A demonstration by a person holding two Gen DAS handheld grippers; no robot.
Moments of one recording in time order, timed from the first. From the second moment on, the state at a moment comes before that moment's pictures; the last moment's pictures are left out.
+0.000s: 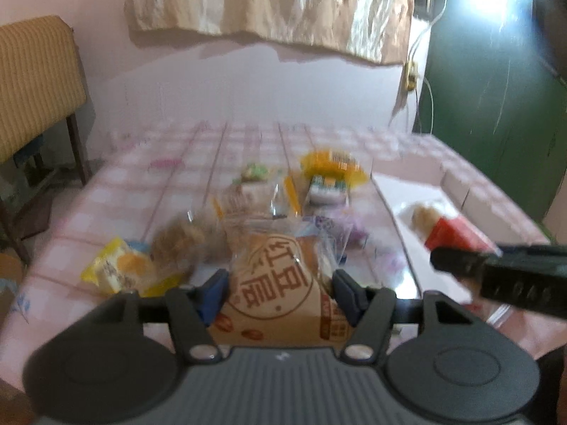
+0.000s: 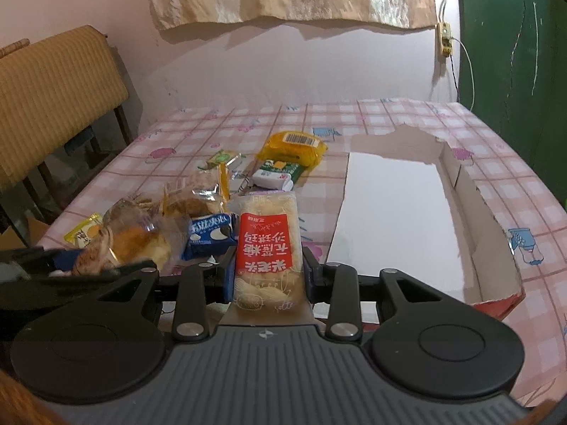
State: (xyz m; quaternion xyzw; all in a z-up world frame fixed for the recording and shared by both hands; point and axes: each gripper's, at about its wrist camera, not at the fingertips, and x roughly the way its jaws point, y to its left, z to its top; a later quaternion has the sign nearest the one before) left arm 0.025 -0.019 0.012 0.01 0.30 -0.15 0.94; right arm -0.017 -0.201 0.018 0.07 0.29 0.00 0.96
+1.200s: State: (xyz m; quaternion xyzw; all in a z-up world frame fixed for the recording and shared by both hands) left arm 0.021 -0.067 0.074 0.03 0.25 -0.11 0.96; right arm -0.054 -0.225 0.064 0.07 0.22 -0.02 0.97
